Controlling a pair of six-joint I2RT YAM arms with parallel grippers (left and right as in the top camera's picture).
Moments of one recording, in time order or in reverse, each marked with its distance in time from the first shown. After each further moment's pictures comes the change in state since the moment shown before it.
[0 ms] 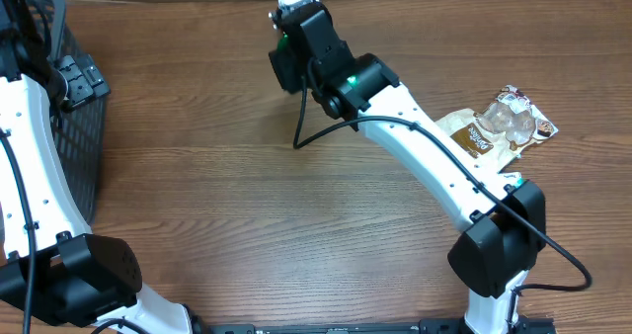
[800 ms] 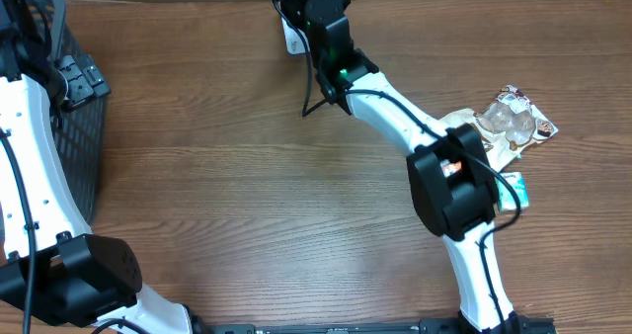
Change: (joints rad) left arm -0.003 0.000 0.000 0.000 0.000 0.000; right arm -0.132 0.347 -0.004 0.976 0.109 -0.727
